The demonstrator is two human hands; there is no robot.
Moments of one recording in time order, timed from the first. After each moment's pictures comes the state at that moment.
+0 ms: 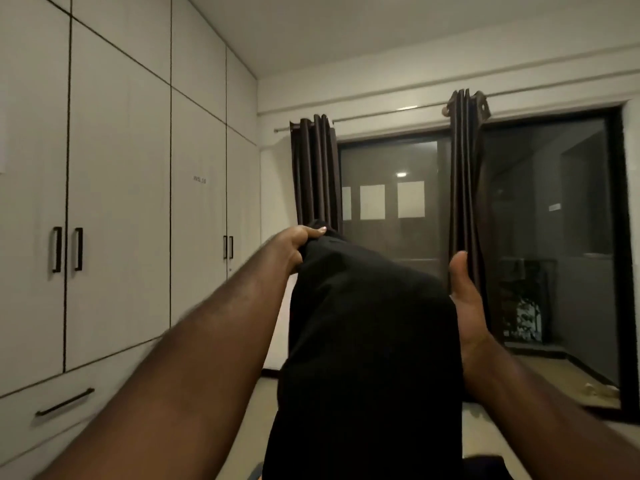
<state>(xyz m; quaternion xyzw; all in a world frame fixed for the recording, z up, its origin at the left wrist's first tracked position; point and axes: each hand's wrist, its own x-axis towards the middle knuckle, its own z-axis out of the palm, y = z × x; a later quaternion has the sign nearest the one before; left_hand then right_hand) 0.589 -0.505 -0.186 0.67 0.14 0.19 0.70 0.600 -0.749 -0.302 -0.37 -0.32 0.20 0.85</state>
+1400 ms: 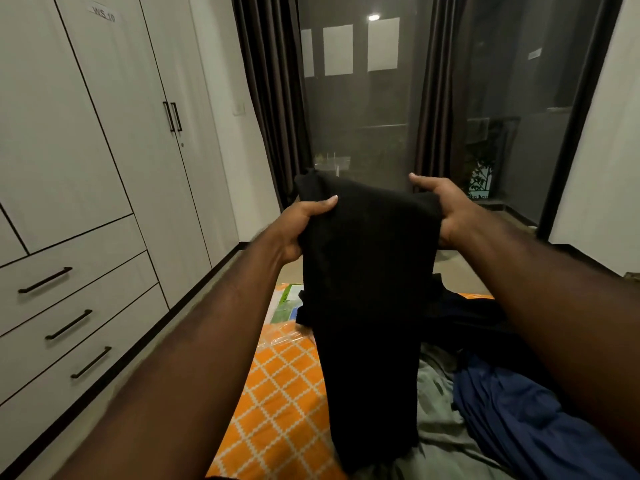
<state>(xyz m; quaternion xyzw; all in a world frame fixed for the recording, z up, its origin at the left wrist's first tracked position) 0.572 -0.552 -0.418 0.66 0.02 0.05 0.75 0.642 -0.795 -0.399 -0.54 0.01 0.21 0.82</state>
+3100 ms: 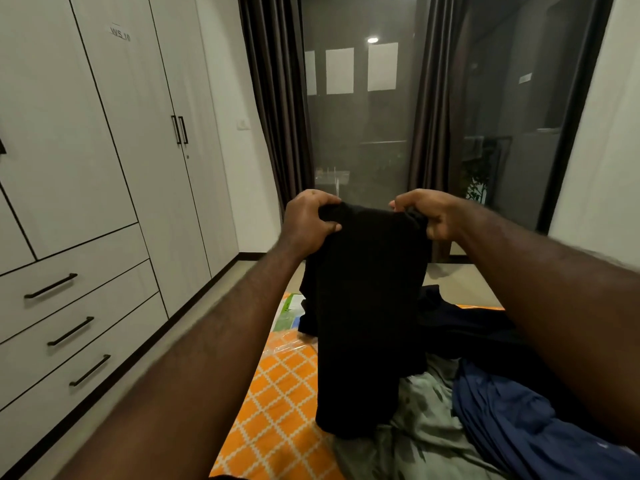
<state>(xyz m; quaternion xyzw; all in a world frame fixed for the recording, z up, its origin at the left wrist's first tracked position) 0.565 -0.548 -0.412 0.89 -0.07 0.39 0.24 0.650 -0.785 -0.376 -0.73 -0.07 0.20 0.65</state>
